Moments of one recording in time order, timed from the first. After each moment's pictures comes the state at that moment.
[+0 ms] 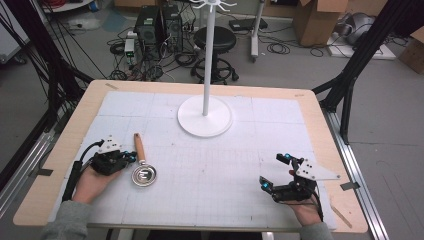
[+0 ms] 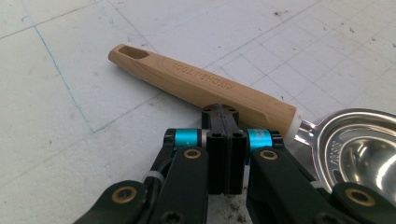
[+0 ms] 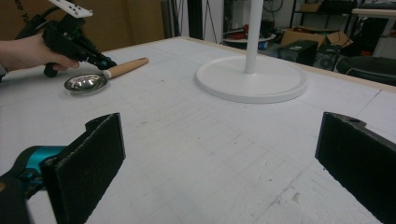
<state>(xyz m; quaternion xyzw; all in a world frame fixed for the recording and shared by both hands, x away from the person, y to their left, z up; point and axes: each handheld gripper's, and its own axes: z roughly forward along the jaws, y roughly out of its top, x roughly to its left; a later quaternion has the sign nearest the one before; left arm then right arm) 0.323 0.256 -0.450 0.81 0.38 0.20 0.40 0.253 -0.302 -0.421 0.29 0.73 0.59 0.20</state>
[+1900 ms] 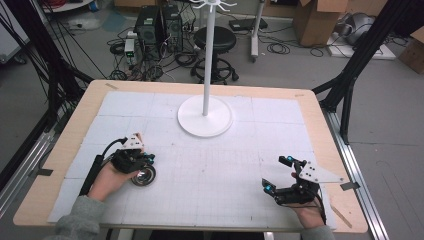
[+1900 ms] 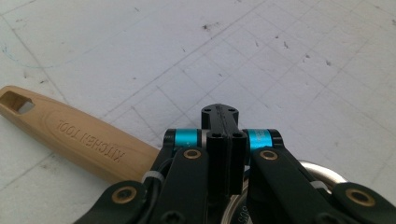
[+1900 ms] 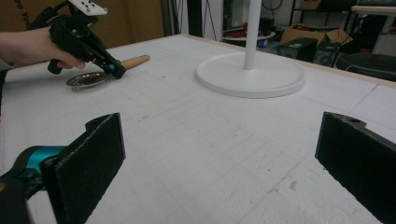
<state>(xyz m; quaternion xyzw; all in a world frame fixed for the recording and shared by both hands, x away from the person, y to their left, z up) 0.331 0.202 -0.440 0.85 0.36 0.14 0.37 0.247 -0.308 -0.423 0.29 0.73 0.59 0.20</state>
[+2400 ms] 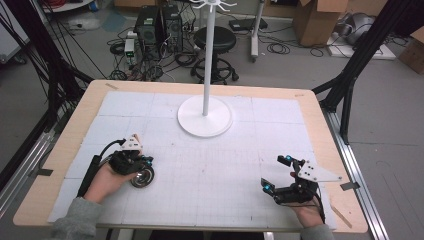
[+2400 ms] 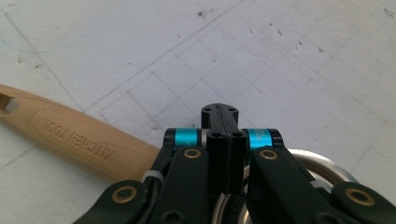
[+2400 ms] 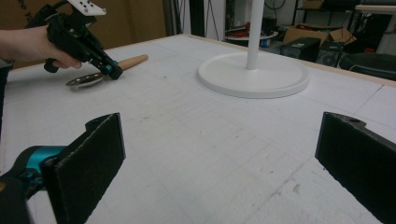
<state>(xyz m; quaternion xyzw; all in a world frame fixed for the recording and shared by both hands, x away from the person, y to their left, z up) 0.324 0.206 -0.438 0.85 0.36 0.13 0.36 0.250 -0.306 -0.423 0.29 0.73 0.59 0.20</state>
